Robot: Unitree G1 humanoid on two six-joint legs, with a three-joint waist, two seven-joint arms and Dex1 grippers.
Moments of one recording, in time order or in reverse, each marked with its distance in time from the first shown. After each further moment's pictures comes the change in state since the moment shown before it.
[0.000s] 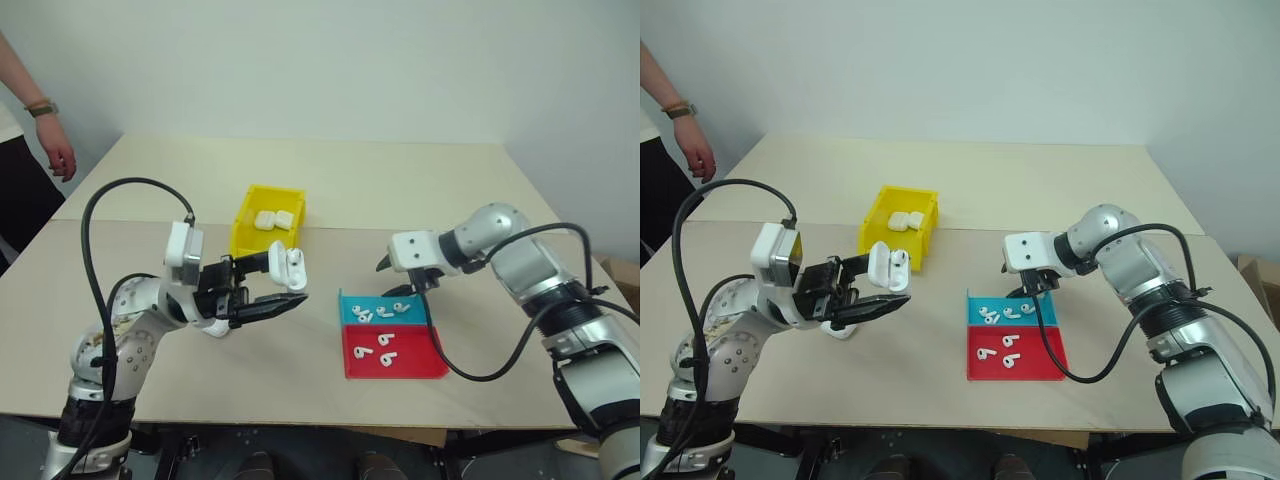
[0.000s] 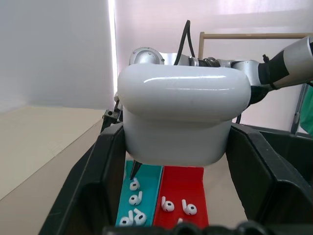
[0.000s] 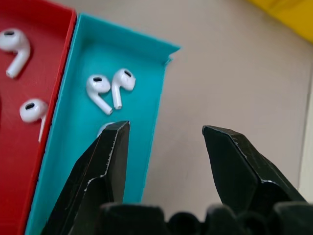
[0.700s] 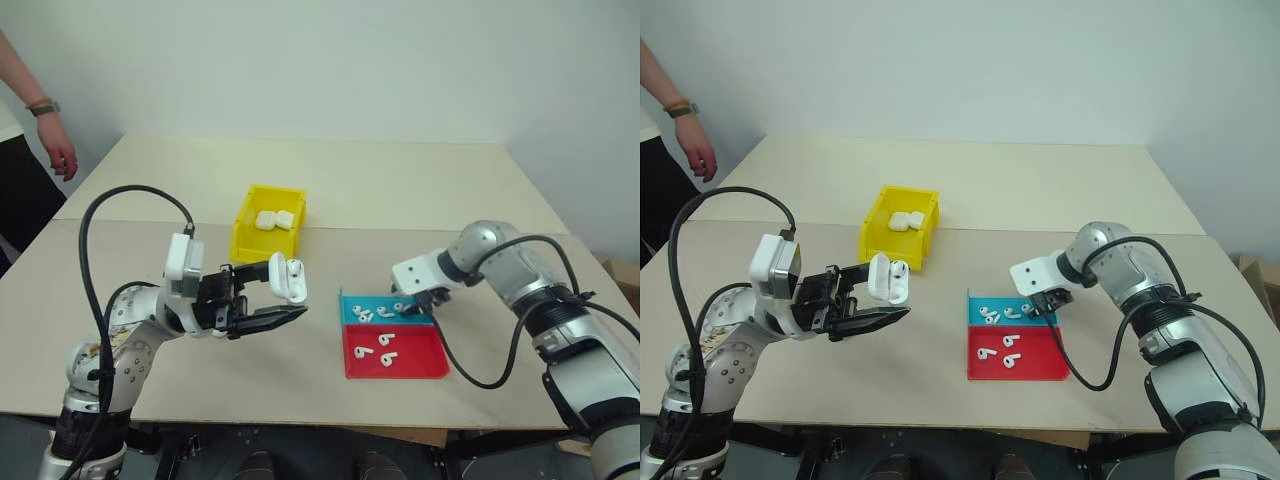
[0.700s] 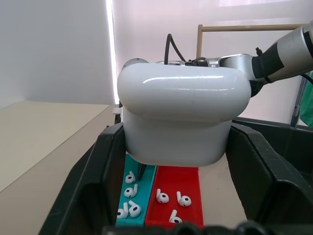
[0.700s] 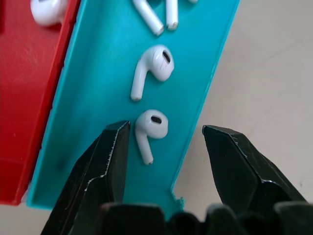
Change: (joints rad) left arm 0.030 0.013 0.000 -0.046 -0.002 -0.015 0.000; right arm -0.003 0.031 0.030 0.182 -0.202 -0.184 0.044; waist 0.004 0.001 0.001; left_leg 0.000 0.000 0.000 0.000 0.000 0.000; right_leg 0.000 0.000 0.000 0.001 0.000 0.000
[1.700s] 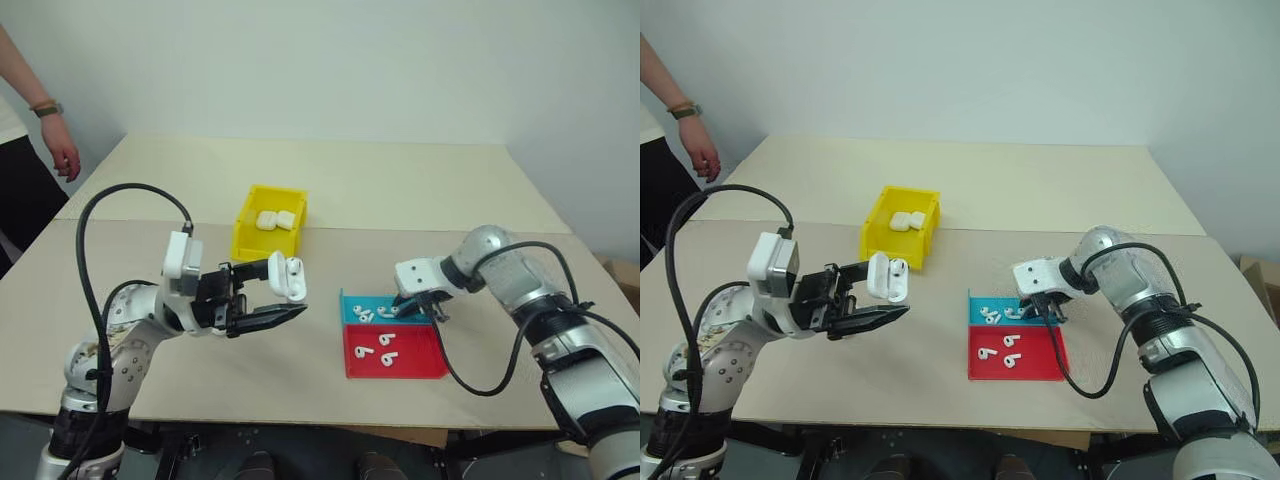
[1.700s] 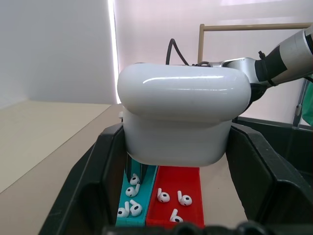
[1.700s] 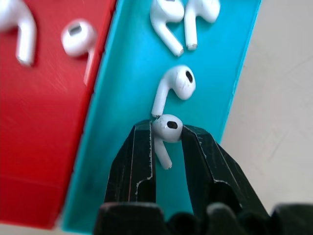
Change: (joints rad) left arm -0.005 0.009 0.002 -0.002 -0.009 0.002 0.010; right arm 0.056 0.012 -0.067 -0.056 0.094 0.128 0.081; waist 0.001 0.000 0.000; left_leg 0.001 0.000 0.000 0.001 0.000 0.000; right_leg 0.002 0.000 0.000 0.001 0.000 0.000
